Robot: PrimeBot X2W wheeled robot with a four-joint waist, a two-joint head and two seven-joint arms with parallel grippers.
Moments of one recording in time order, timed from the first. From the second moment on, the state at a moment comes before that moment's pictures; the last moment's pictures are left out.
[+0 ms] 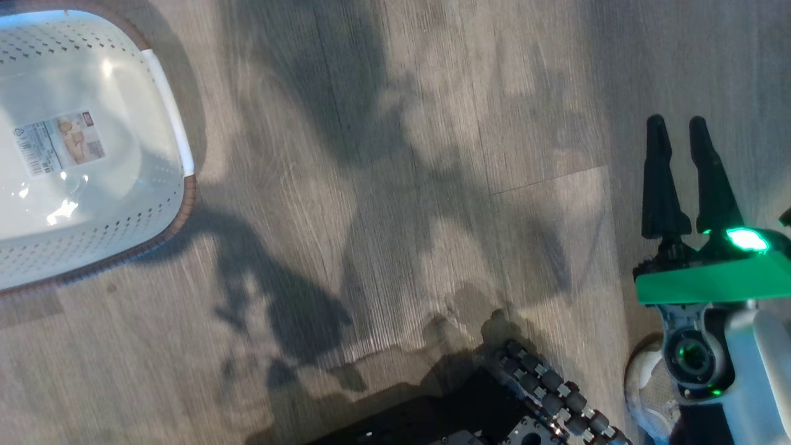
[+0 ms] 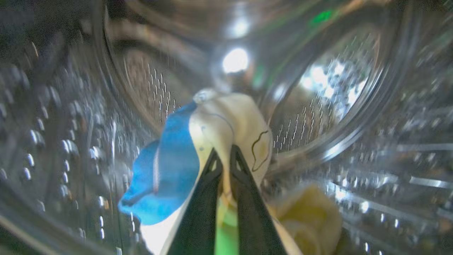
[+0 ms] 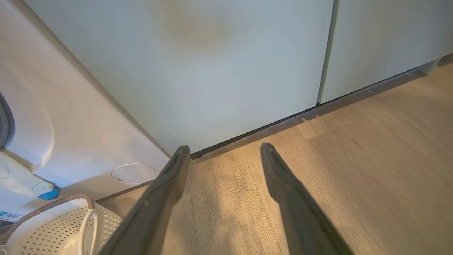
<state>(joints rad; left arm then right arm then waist) -1.70 0.61 -0.38 0.74 -0.28 0.09 0.07 -0.31 -0.04 0.19 0.01 0.57 0.13 -0.25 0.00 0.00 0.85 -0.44</state>
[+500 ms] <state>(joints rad) -1.67 0.55 -0.36 0.81 -0.35 0.10 0.07 -0.32 -0.04 0.18 0.01 0.57 0.13 -0.25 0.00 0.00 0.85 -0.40</state>
